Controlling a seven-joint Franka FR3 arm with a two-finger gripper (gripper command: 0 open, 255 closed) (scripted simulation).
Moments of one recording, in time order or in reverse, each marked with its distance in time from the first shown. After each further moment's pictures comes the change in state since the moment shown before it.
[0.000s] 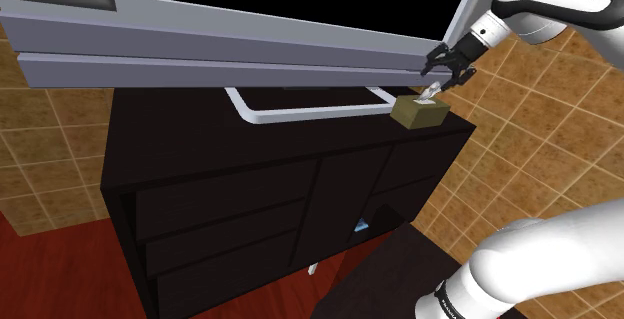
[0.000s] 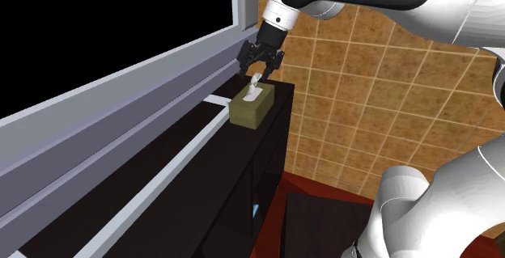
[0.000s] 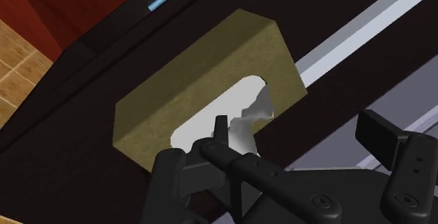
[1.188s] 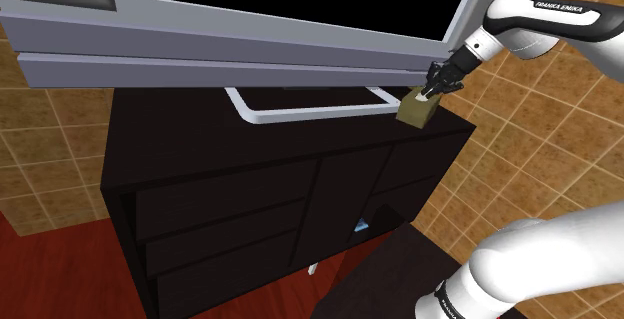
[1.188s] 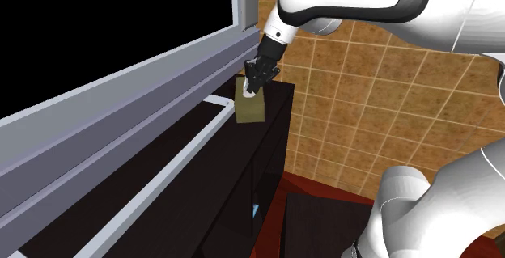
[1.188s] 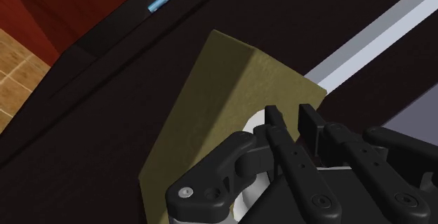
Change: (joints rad) arm -0.010 -0.021 -0.007 -0.109 0.003 0.093 -0.016
